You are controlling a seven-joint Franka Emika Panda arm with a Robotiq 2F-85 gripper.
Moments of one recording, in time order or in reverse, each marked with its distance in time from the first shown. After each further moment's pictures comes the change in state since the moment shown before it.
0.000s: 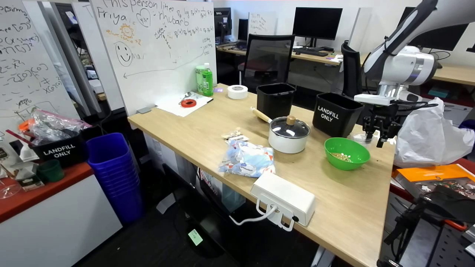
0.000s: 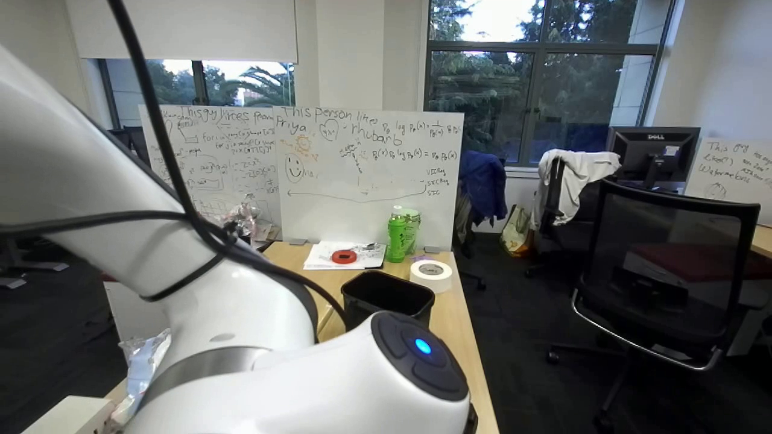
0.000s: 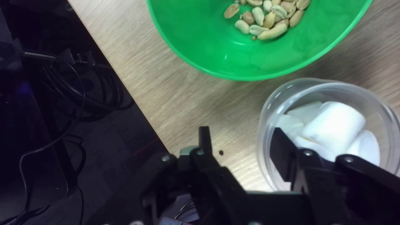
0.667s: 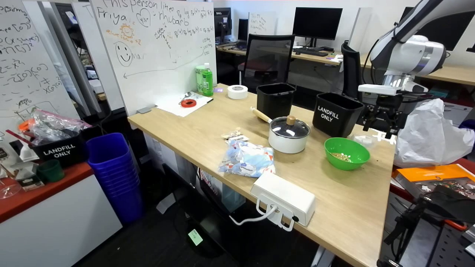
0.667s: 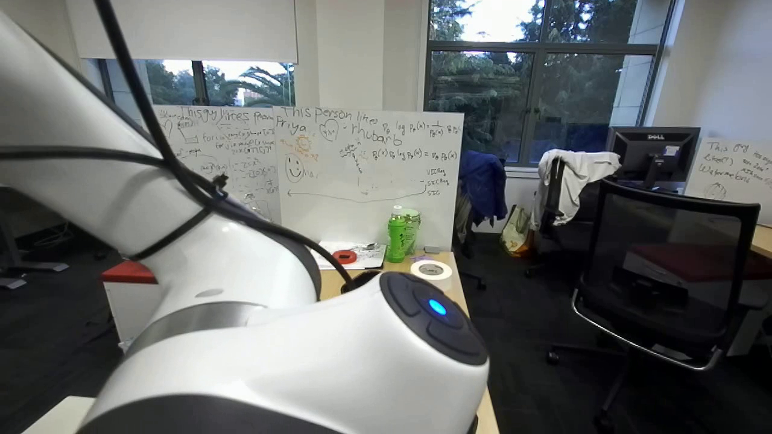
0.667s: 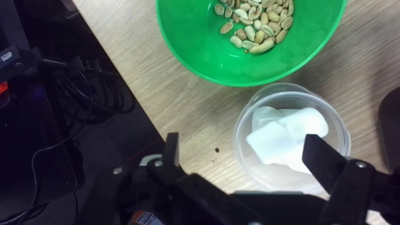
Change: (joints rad) arm -0.021 -0.080 0.004 -0.015 0.000 -0.041 -0.026
